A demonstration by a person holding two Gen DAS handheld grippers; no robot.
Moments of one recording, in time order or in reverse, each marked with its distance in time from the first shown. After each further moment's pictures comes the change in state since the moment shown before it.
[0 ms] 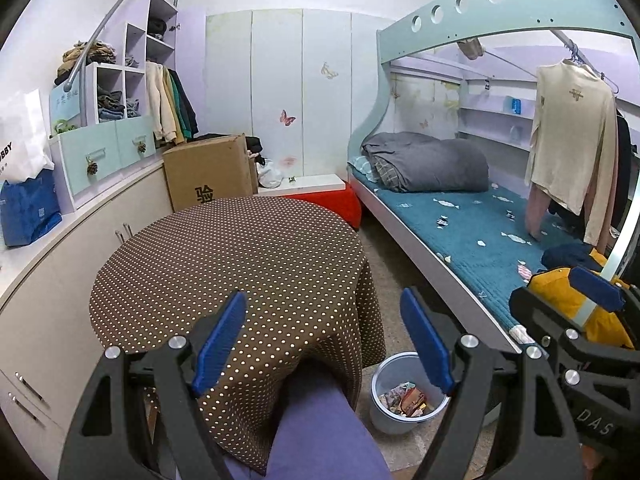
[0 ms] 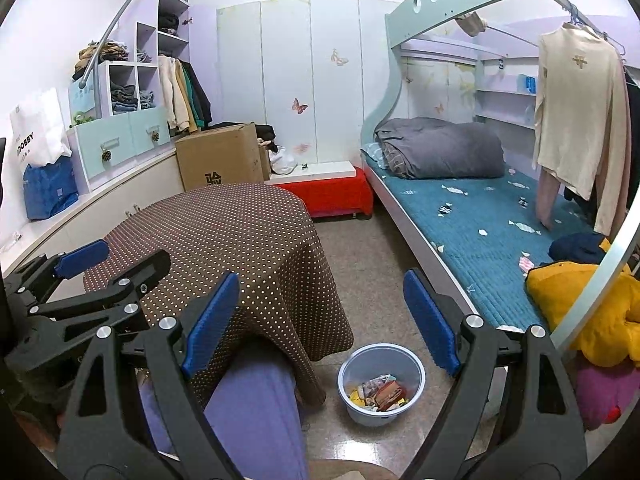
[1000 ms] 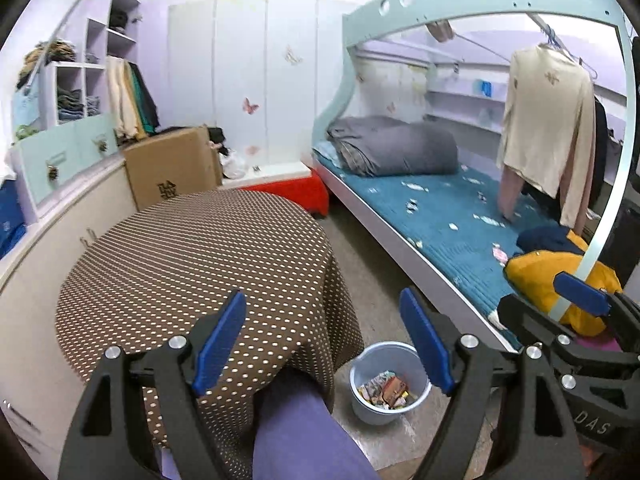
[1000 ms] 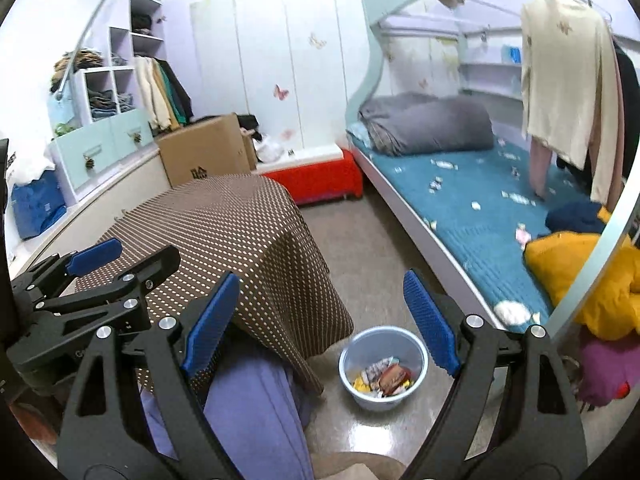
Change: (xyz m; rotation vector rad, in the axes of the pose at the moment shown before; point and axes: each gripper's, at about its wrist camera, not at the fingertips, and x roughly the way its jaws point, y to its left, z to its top) left arm 0.028 -0.010 0.015 0.054 0.042 -0.113; right arm 0.014 -0.016 0.002 0.074 0.049 -0.028
